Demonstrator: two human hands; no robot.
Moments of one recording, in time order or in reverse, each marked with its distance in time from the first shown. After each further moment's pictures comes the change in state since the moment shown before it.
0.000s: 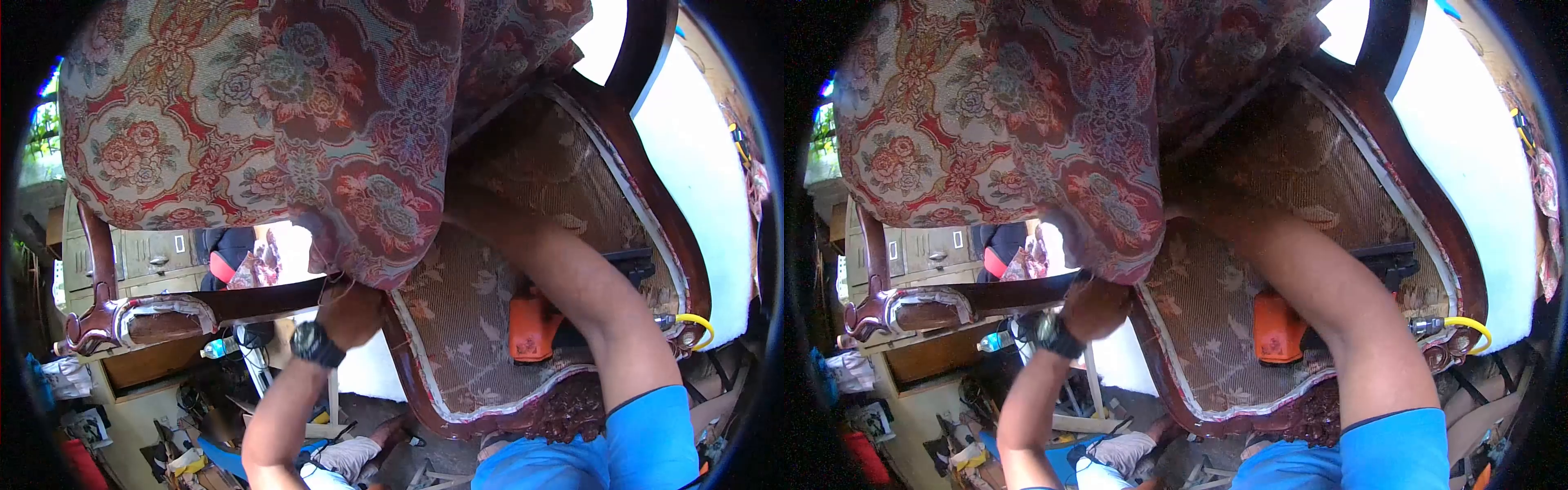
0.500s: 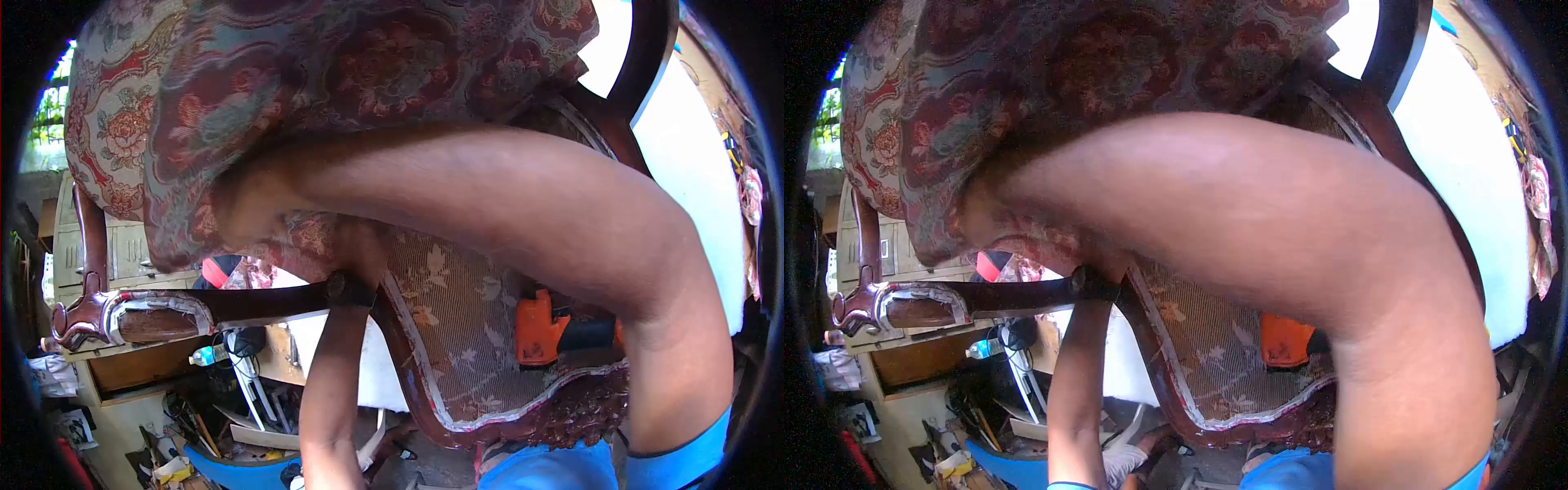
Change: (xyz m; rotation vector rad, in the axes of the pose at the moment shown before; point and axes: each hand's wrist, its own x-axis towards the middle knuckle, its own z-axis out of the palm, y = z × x) left_hand 0.105 -0.028 0.017 -0.121 1.168 0.153; right_hand 0.086 -0.191 -0.026 -0.539 -0.393 -0.231
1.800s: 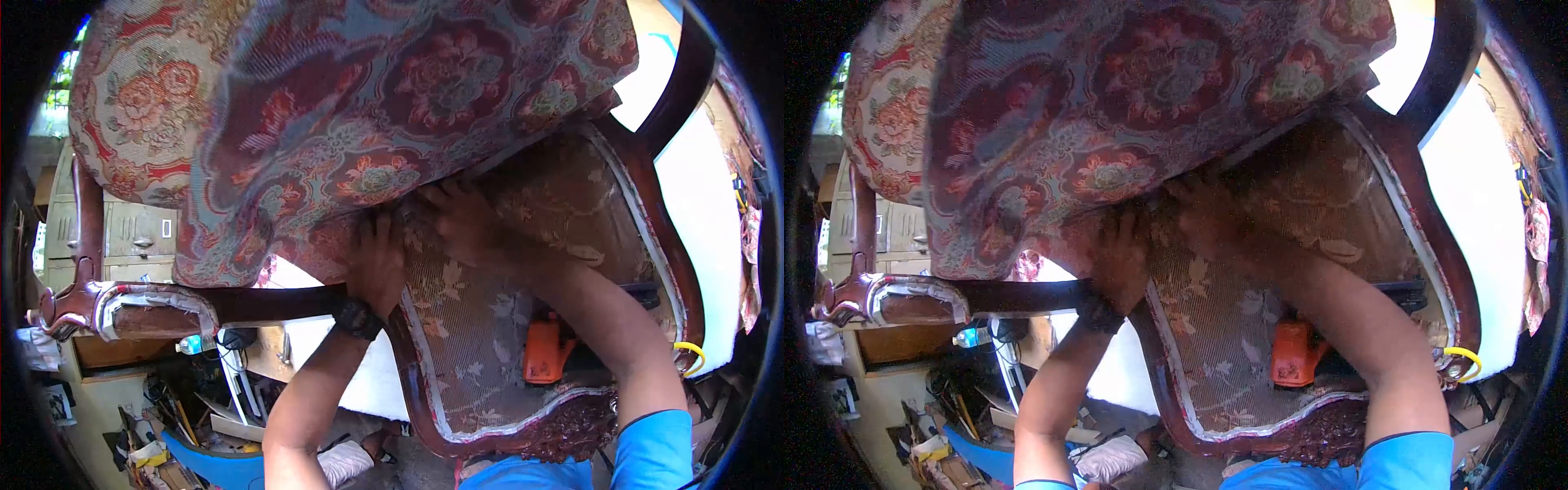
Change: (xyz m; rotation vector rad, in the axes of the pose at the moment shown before) left_hand -0.013 0.016 -0.016 0.339 -0.327 -0.046; right_hand -0.106 0.094 0.165 -0.448 0.464 0.227
